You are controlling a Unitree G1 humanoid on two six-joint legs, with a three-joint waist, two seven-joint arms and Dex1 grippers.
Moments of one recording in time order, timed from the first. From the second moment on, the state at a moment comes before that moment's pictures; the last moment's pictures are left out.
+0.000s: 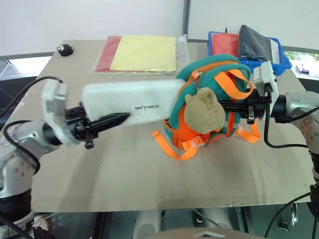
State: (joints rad) left arm -0.17 0.87 0.39 -0.37 -0.91 0.61 -1.13; right arm -0.61 -0.76 -0.03 -0.28 0.73 0.72 1.04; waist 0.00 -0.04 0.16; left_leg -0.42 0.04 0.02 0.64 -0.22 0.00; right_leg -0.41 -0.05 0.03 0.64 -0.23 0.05
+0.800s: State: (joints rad) left arm -0.69 0.72 0.08 -0.23 -0.76 0.94 -0.92; right arm -0.55 -0.64 -0.01 -0.37 0.61 0.66 0.79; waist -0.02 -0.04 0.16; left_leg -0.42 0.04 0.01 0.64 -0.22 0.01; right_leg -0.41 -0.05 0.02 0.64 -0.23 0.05
